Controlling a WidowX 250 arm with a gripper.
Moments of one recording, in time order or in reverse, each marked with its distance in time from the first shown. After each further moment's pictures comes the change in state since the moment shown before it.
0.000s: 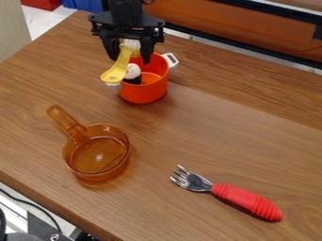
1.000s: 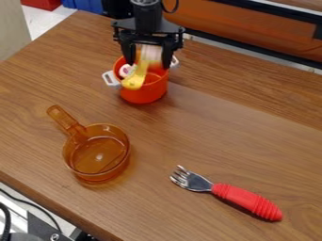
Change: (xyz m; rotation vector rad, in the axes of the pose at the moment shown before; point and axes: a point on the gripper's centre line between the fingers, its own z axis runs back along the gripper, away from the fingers) arm 0.011 -0.023 -0.016 0.007 0.042 0.006
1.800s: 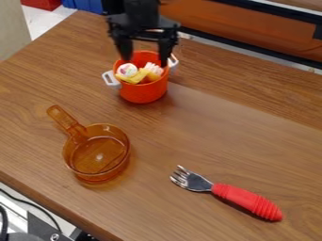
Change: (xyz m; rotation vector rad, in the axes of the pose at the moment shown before) arm -0.018 0.019 0.023 -0.078 -0.049 -0.074
